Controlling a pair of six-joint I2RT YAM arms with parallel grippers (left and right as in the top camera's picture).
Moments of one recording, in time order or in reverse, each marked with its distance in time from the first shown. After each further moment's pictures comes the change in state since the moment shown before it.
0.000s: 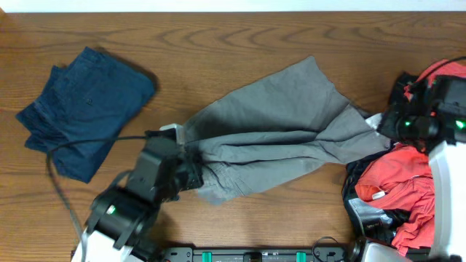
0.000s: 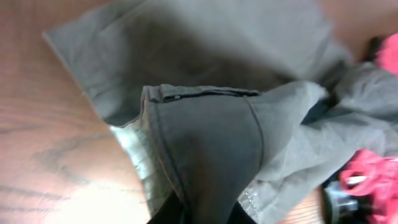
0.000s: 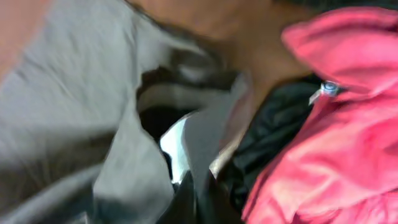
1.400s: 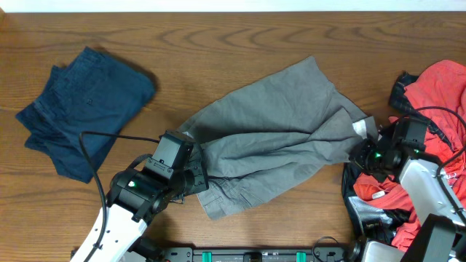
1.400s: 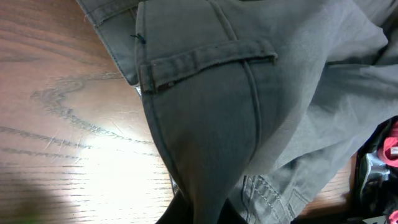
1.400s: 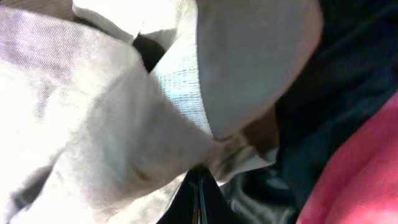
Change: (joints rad) left arm 0.000 0.127 -0.001 -0.111 0.084 0.003; right arm -0.021 0.046 -0.473 0.392 -0.186 0.217
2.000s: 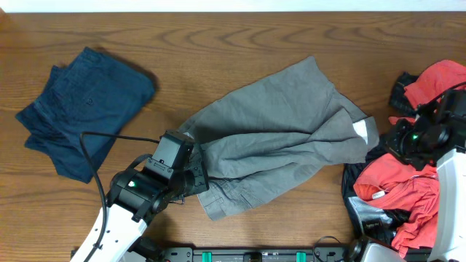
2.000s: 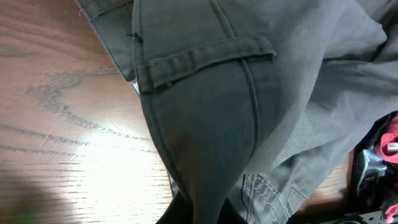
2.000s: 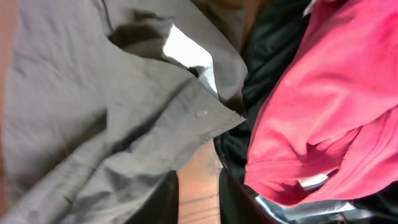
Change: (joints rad) left arm 0.000 0.000 0.000 -0.004 0.015 0.000; right arm -0.074 -0.108 0.417 -0.519 0.093 -0.090
